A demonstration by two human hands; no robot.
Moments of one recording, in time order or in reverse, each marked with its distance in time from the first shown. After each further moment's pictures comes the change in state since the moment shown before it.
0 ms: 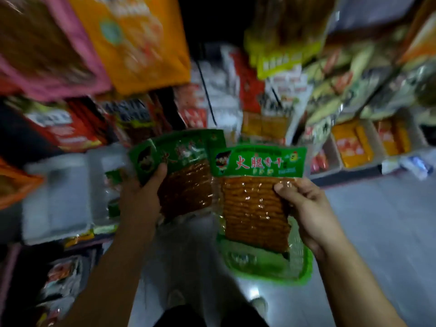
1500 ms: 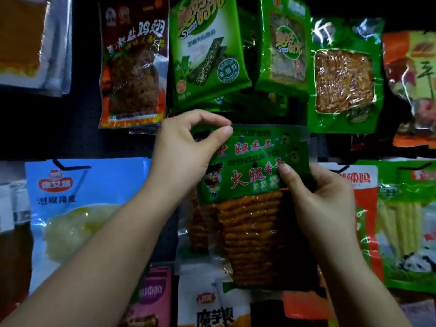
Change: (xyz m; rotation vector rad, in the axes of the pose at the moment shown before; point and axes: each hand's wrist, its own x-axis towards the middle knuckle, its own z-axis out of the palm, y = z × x) left_hand 0.019 0.491 -0.012 -0.052 -0.091 1.532; right_hand 0.012 -0.395 0.243 -0.159 0.187 -1.431
